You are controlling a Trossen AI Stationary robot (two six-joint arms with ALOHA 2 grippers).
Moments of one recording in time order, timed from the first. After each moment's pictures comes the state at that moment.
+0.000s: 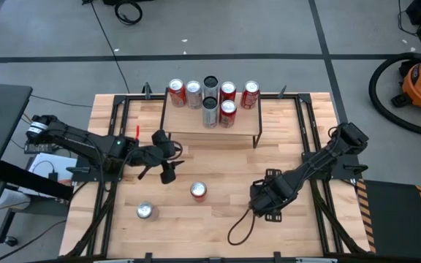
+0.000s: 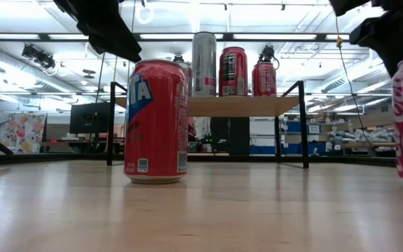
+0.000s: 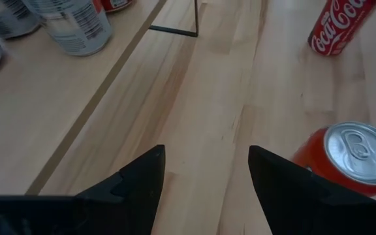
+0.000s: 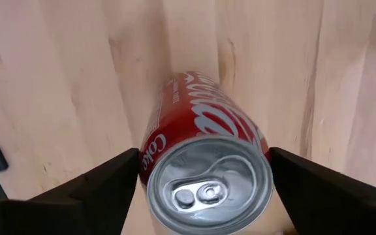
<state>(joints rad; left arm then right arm) -0.23 1.11 0.84 -0.44 -0.45 -0.30 0.57 1.69 1.32 -1.23 0.03 0.71</state>
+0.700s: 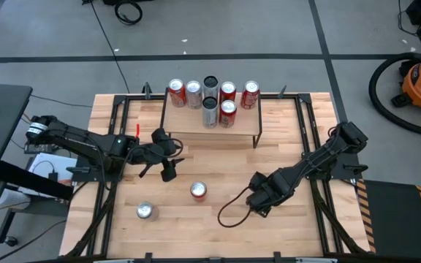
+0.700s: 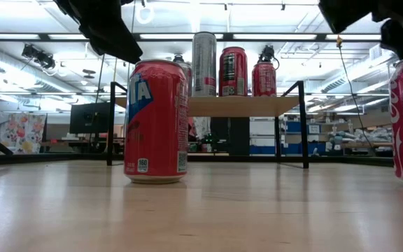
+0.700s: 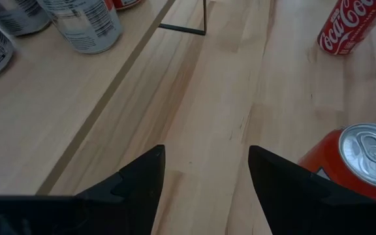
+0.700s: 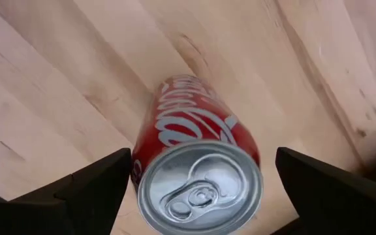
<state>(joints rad) -0.21 1.11 0.84 -0.44 -0.45 -0.29 0.54 1.70 1.32 -1.26 0.01 1.24</state>
